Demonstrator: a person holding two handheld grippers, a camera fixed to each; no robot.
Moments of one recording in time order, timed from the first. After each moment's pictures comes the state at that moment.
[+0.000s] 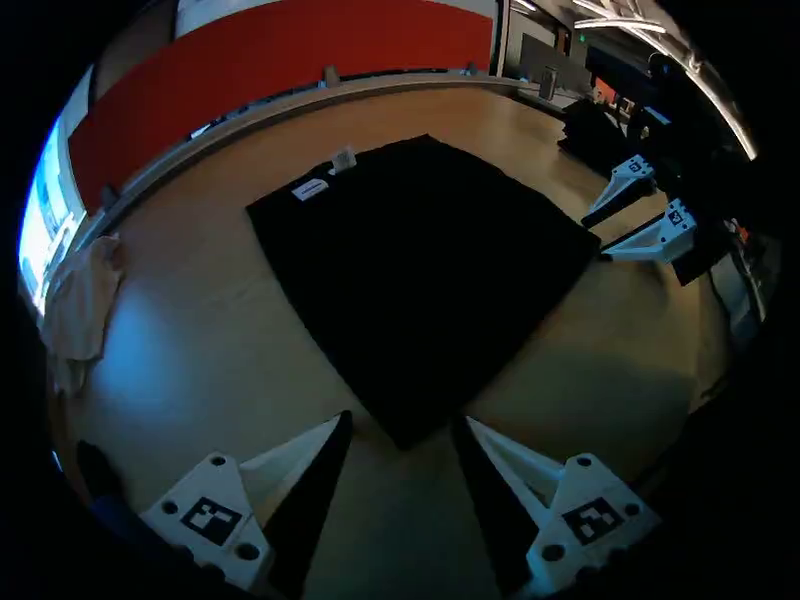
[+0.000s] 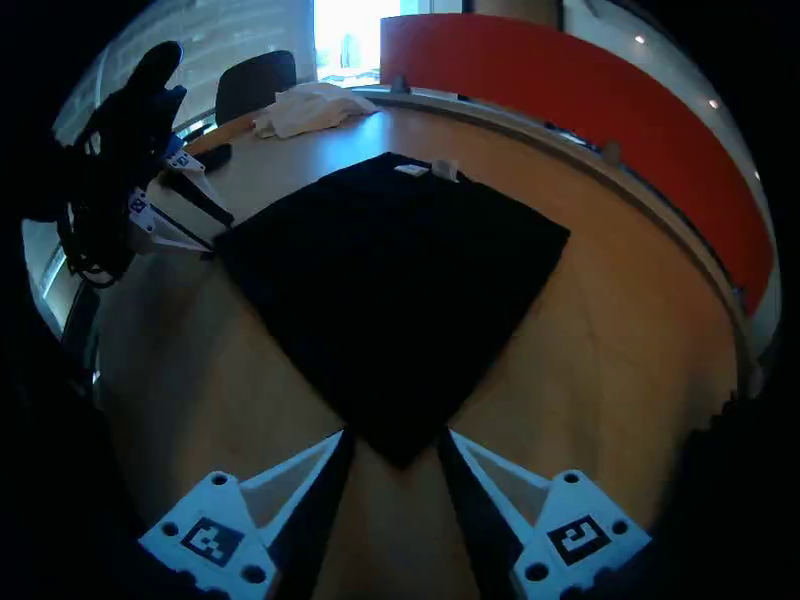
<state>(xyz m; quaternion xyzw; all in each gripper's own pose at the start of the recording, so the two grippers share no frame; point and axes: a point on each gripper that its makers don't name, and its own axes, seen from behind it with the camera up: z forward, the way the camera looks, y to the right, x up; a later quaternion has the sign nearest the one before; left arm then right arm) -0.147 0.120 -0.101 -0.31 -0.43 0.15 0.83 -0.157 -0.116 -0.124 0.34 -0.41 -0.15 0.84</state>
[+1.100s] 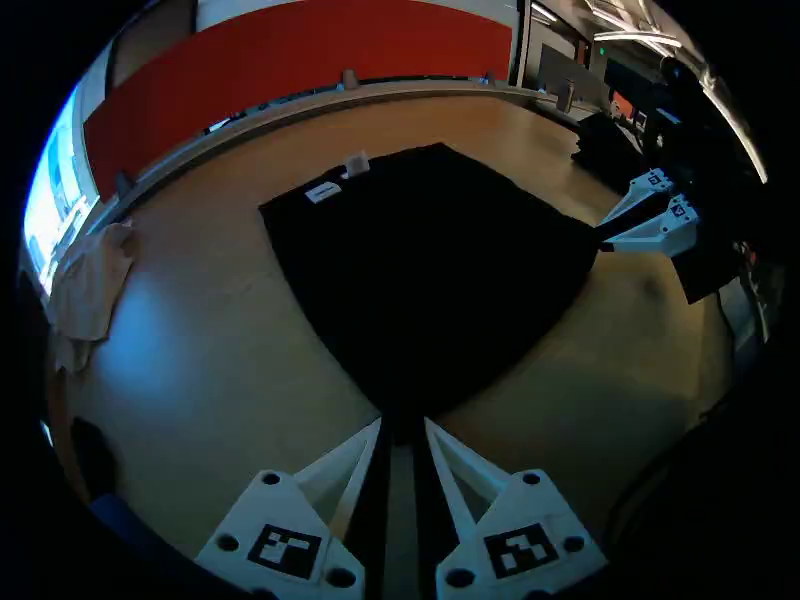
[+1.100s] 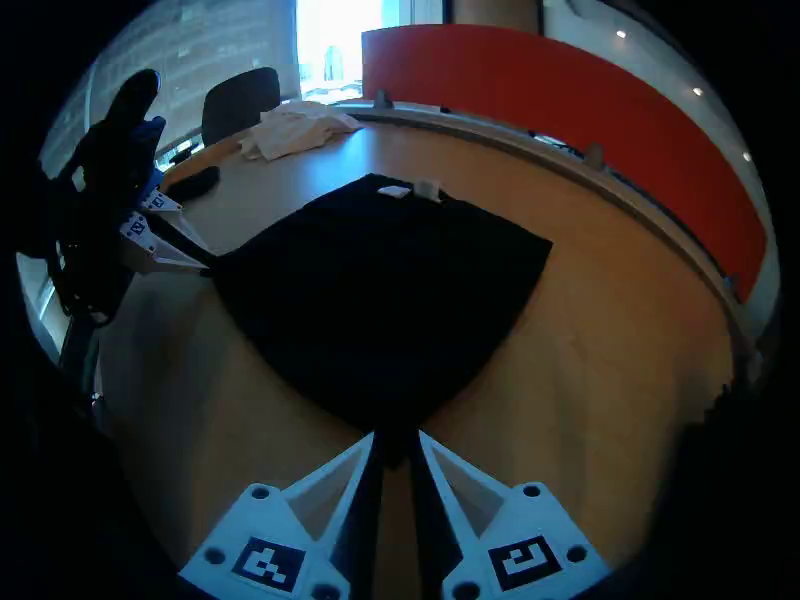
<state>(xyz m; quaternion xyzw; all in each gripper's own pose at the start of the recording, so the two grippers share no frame) -0.141 0.127 -0.105 -0.28 -0.43 0.13 0.85 -0.140 -0.117 -0.115 0.32 -0.39 -0.12 0.85</state>
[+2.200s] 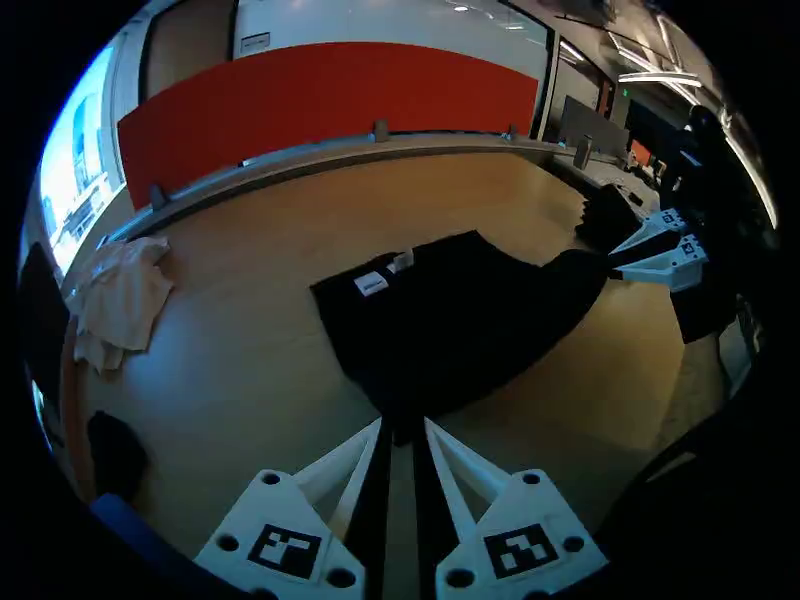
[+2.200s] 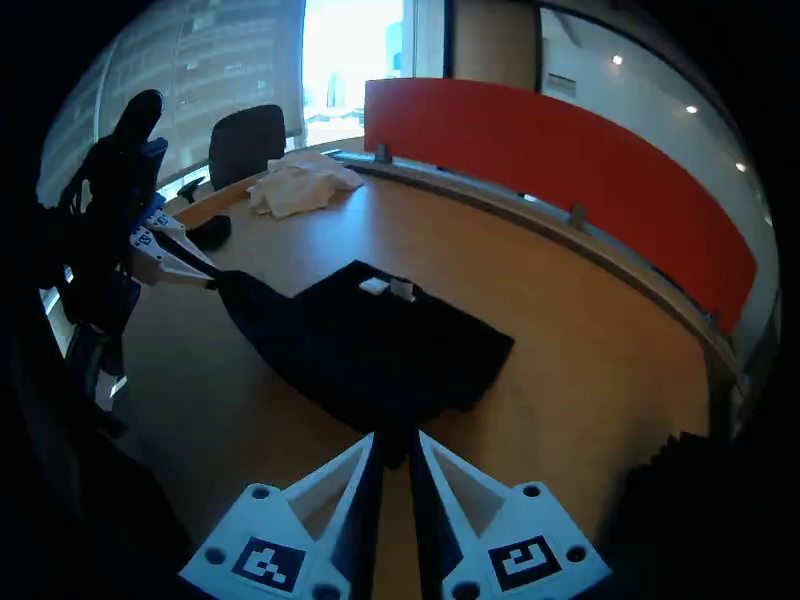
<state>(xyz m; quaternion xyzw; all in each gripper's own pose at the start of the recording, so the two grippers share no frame) -0.039 0.126 -0.097 -0.25 -0.39 0.08 0.88 -0.039 -0.116 -0.106 0.32 -0.34 -0.12 0.88</state>
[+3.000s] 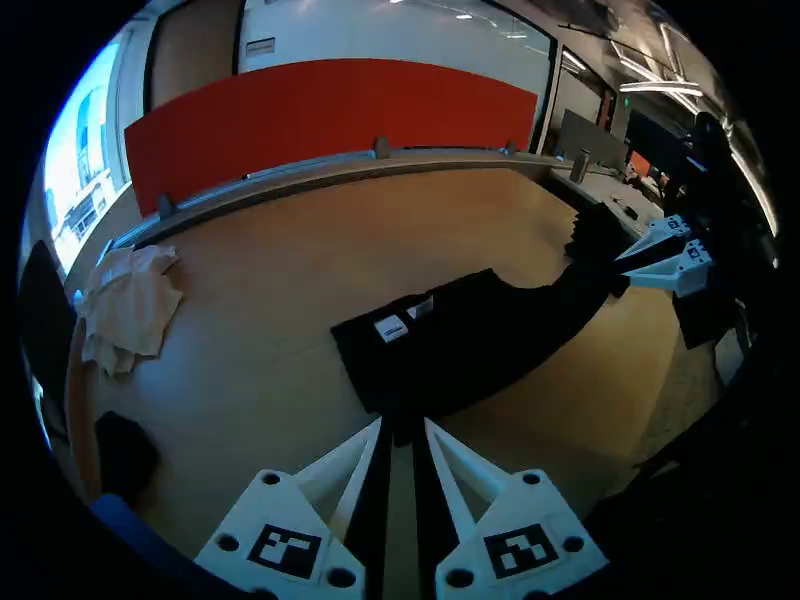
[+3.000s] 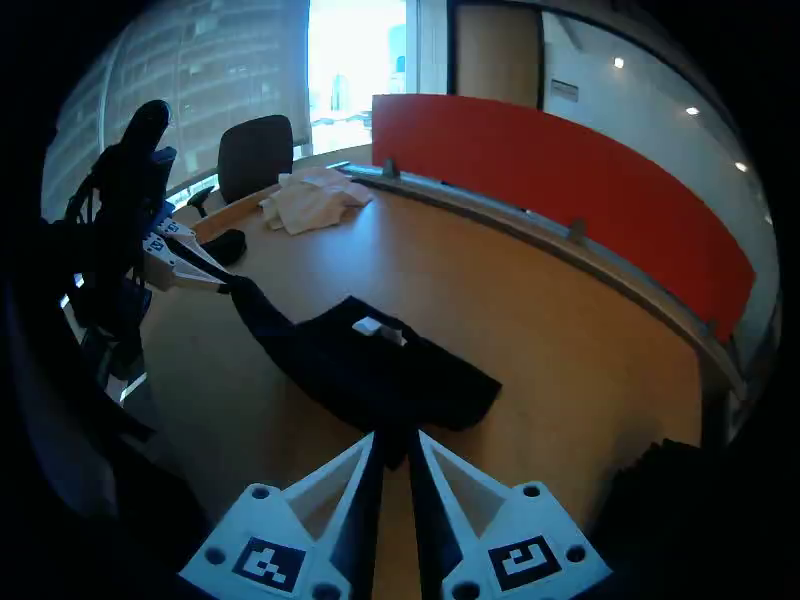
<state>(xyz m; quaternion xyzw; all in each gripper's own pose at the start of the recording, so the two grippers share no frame) 0.003 0.127 -0.109 -0.25 -0.38 0.06 0.89 0.009 -0.116 -0.123 0.33 -0.34 -0.11 0.87</state>
